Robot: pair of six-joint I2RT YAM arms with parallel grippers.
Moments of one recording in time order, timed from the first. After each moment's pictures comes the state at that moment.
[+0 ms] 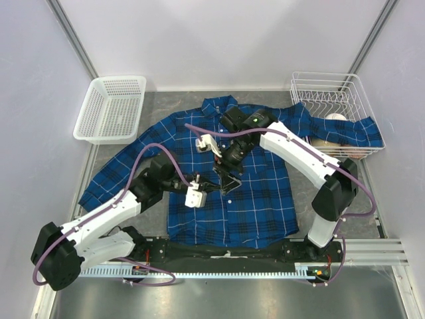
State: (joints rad) left arm -0.70 1.02 0.62 0.00 0.91 1.00; right arm 0.75 1.77 1.71 -1.28 -0.81 -0.63
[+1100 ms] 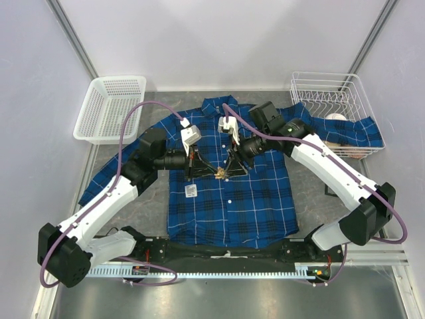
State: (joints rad) left arm -0.54 1.08 0.85 -0.08 0.87 -0.12; right arm 0.62 1.48 1.47 -0.88 -0.84 -0.33
